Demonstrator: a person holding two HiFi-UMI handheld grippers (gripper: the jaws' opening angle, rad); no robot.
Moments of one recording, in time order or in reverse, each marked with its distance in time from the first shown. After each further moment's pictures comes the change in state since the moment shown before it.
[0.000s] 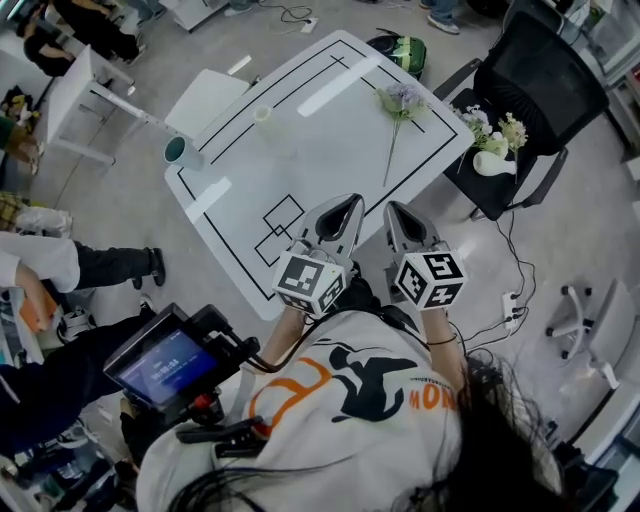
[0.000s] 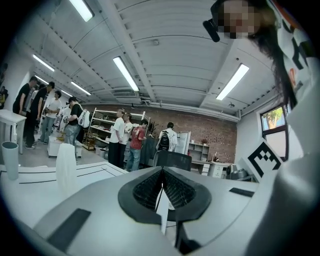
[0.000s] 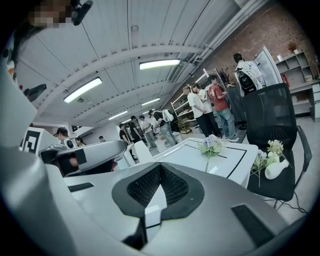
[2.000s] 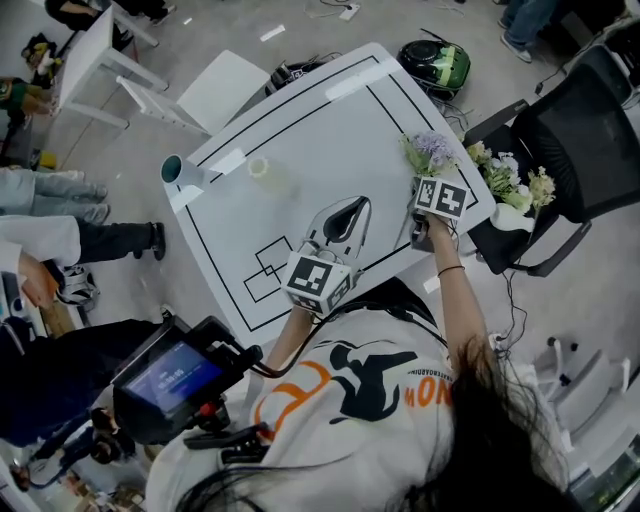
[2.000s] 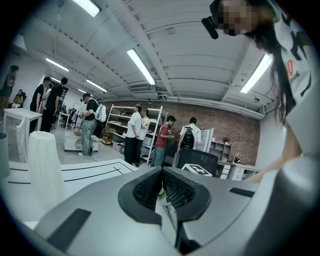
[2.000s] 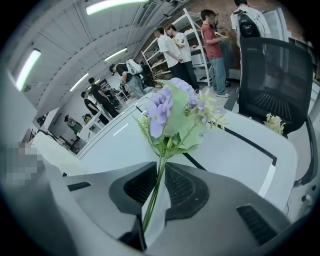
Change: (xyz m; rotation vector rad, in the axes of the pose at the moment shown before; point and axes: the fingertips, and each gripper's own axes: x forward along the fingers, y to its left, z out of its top) left arm 0.132 0.098 -0.004 -0.078 0.052 0.187; right arm 0.231 -0.239 -0.030 0.181 0.556 -0.262
